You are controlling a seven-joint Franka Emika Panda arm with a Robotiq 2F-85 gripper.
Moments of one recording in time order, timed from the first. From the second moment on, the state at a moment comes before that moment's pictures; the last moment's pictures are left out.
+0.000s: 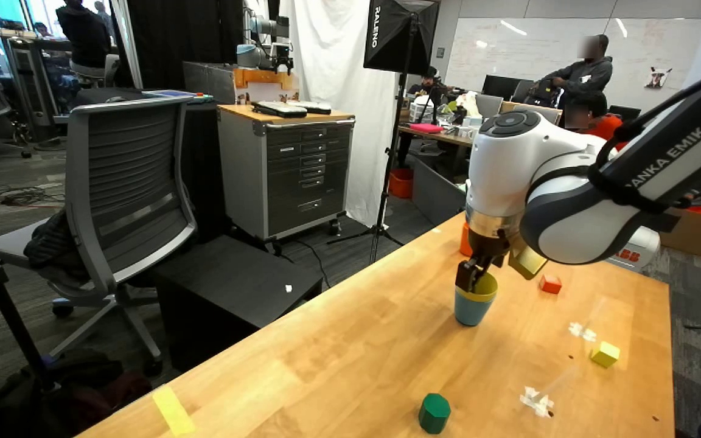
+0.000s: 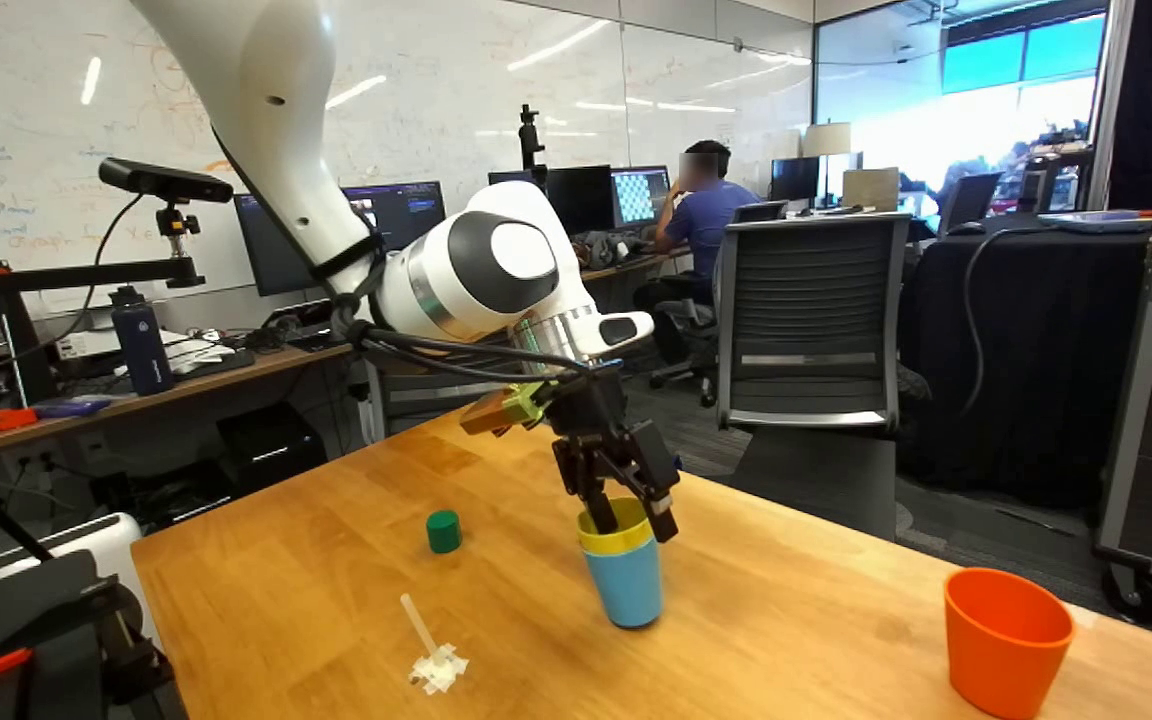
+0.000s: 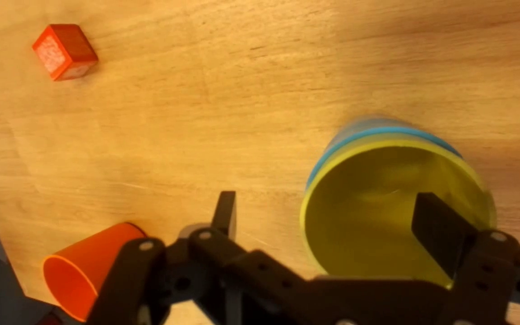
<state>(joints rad) 0.17 0.67 -0.33 -1.98 -0.50 2.66 0.40</state>
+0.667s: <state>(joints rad) 0.17 0.65 -0.34 -1.99 -0.50 2.66 0.40</state>
